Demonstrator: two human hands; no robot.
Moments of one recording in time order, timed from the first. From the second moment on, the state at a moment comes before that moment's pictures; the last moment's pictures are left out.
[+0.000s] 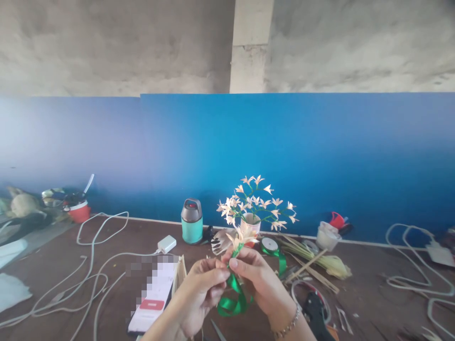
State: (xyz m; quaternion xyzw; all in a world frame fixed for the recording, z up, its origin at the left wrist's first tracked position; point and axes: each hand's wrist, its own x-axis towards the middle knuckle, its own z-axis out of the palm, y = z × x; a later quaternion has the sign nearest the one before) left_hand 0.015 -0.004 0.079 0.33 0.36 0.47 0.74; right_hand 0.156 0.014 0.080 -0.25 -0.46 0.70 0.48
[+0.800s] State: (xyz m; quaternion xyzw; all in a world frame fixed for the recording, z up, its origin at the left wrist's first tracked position) left_hand 0.013 -0.001 0.077 0.43 0.41 0.56 0.58; right_hand 0.150 0.012 0.084 -0.38 -0.53 0.57 0.49
